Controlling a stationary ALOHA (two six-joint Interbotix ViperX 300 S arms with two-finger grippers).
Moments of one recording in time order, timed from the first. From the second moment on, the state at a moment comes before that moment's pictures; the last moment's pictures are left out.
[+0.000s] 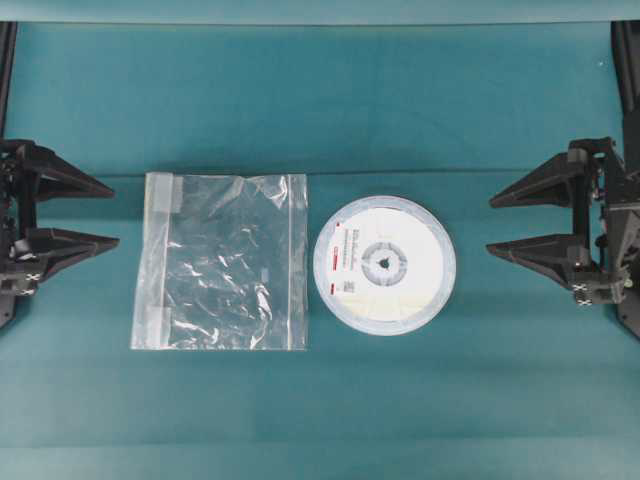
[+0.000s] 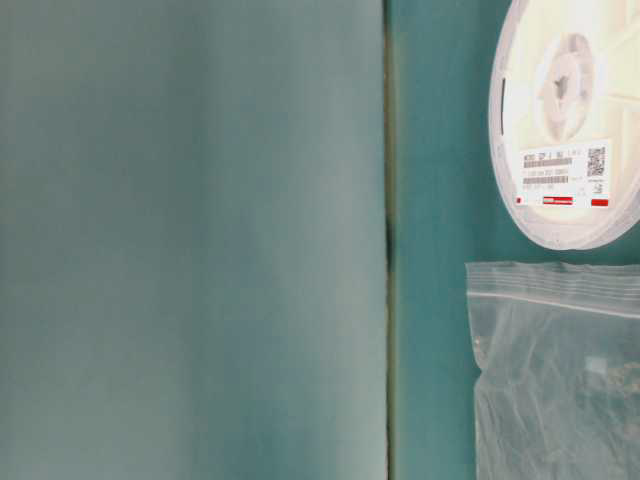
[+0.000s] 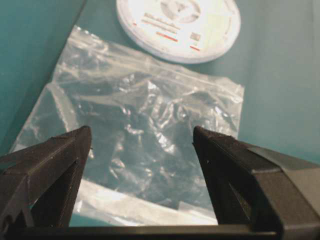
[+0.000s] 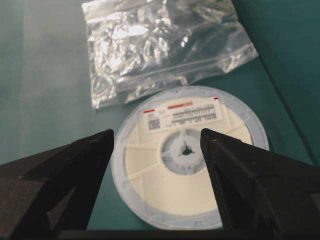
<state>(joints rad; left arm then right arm) 0.14 -1.00 1.22 0.02 0.22 -0.23 -0.07 -0.85 1.11 0.05 0.16 0.20</state>
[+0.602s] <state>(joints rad) 0.14 -1.00 1.22 0.02 0.22 -0.23 -0.07 -0.85 1.11 0.05 0.18 0.20</state>
